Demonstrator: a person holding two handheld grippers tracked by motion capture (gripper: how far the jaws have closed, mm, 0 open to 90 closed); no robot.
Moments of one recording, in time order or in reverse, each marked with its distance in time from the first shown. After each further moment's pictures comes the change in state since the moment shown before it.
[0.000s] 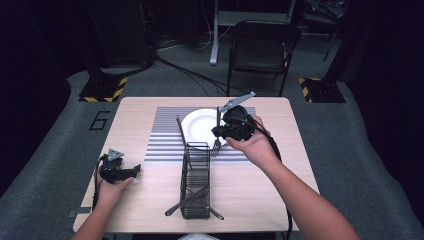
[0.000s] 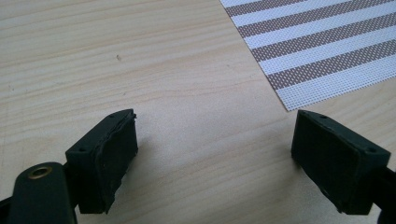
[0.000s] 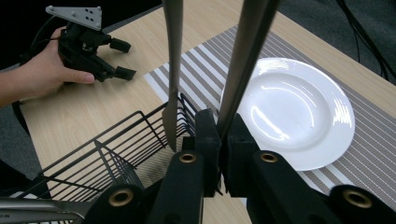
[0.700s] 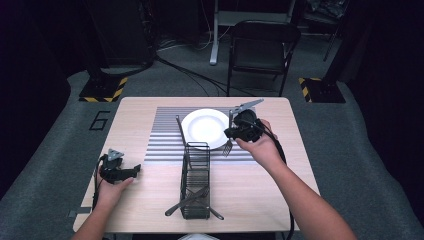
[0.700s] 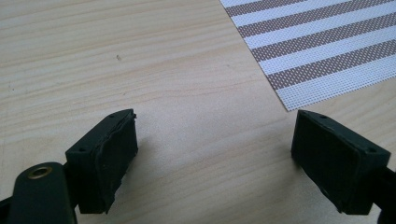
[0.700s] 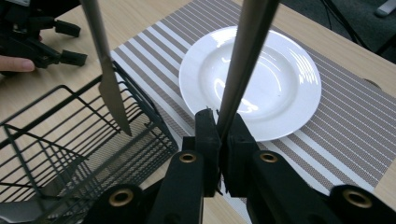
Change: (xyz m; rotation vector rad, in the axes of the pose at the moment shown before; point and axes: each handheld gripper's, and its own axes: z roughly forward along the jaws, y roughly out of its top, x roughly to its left) left arm 0.000 0.000 0.000 0.001 0.000 0.001; right arm -0.036 -0.033 0.017 0.036 -0.085 0.068
